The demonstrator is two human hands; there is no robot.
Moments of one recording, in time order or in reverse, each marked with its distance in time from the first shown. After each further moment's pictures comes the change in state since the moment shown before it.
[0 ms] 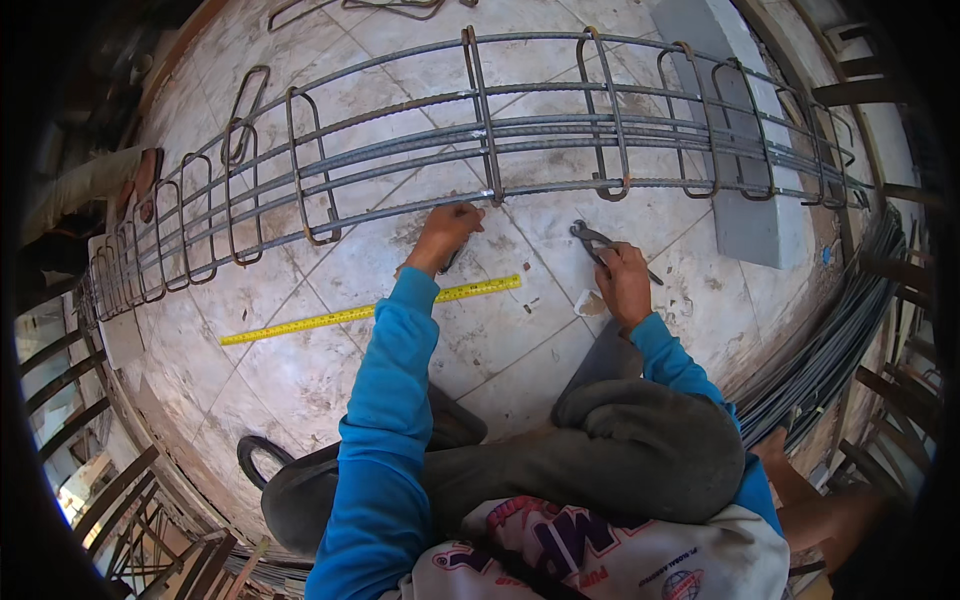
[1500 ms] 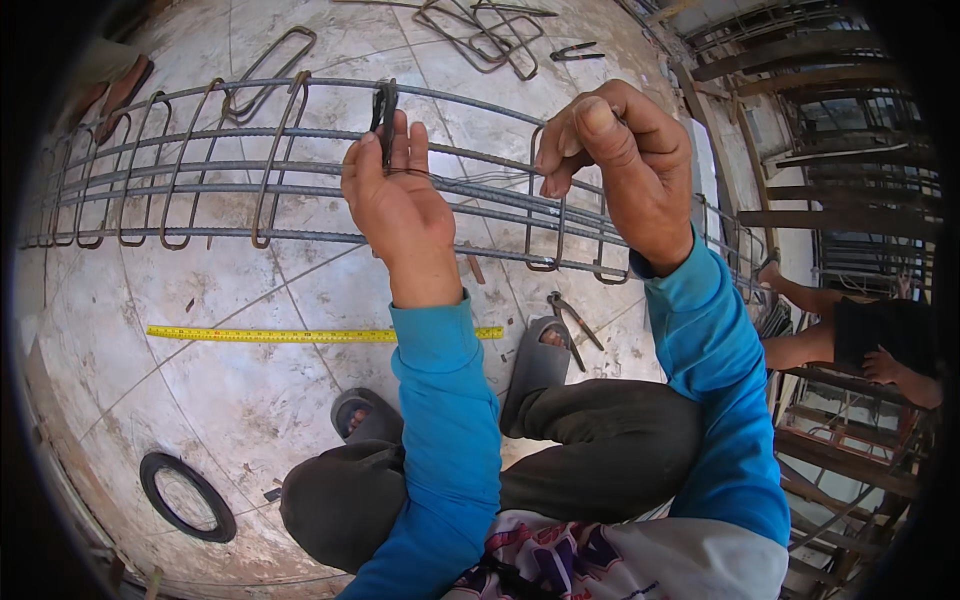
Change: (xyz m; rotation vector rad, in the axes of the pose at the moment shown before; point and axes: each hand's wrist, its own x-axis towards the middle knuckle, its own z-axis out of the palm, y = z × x) left_hand -0.081 0.122 -0.163 -2.191 0.683 0.522; right_hand 0.261 -0.360 -0.132 0.851 -0.259 -0.511
